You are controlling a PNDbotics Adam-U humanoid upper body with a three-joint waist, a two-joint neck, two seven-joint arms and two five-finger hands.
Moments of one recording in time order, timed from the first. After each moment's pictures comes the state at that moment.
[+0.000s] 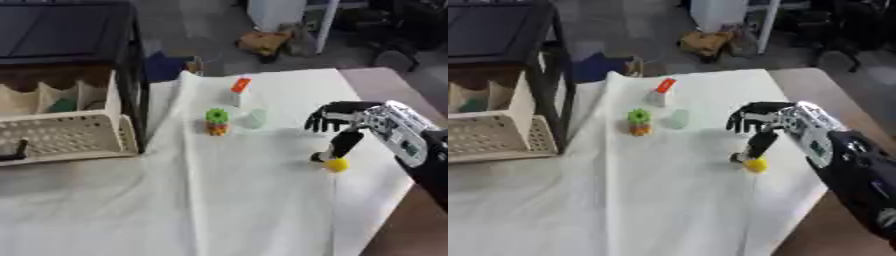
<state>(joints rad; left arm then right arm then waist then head) -0.41 0.68 -0.01 -1.99 0.14 -0.08 0.17 -0.63 -0.84 0.18 -1.23 0.67 -0.10 0.61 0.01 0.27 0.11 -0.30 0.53</state>
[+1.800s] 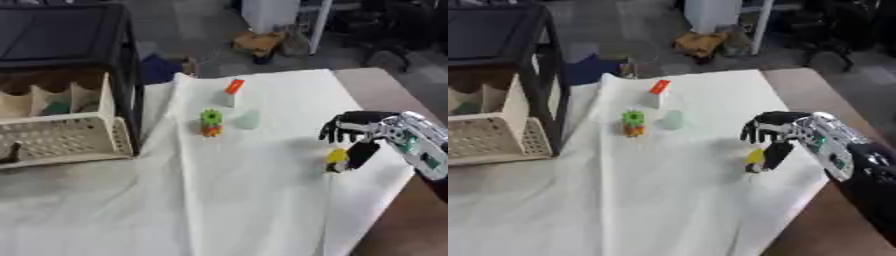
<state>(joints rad) -0.40 0.68 -0.01 -1.99 0.14 -0.07 0.17 -0.52 -0.88 0.16 -1.30 0.67 -0.07 0.61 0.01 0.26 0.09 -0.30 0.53</state>
